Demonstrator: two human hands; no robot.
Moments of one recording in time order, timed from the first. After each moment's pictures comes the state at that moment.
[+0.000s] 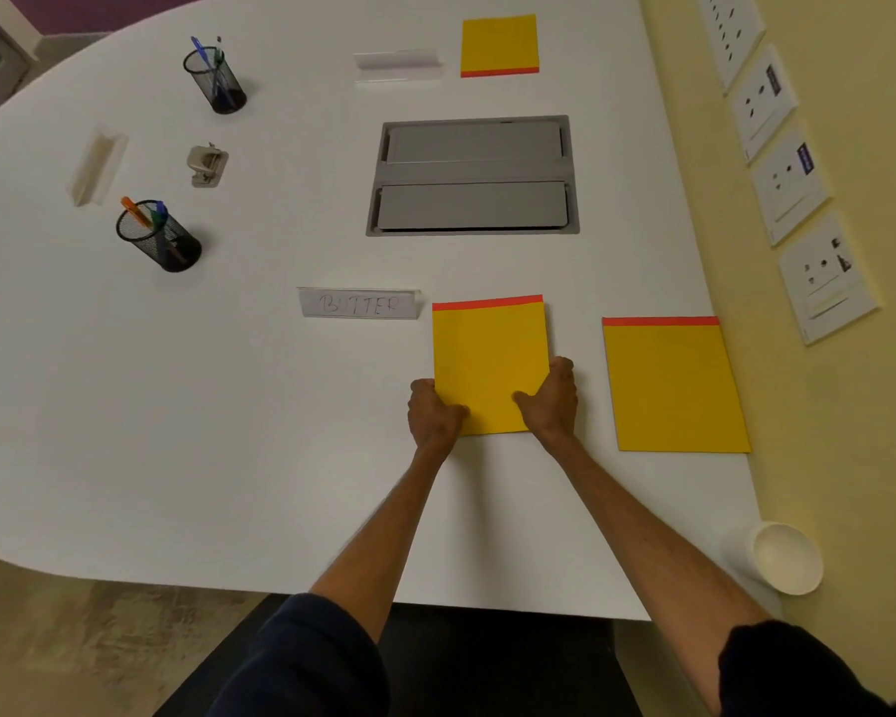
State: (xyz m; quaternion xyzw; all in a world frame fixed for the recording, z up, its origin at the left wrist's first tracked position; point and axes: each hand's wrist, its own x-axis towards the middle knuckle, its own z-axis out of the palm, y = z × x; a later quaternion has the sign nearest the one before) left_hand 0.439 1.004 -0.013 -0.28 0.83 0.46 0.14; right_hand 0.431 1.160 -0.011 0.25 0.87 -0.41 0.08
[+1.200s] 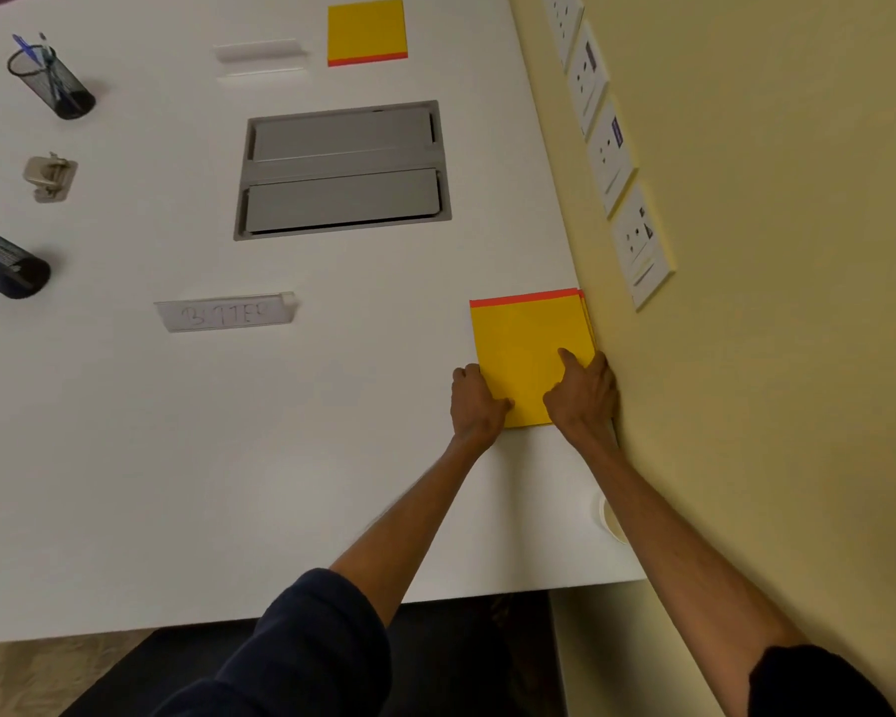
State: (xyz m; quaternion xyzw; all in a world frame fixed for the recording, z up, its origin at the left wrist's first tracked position) left_hand 0.456 1.224 -0.005 -0.09 0.89 0.40 0.21; right_hand 0.470 1.364 -0.016 0.26 0.95 -0.16 0.10
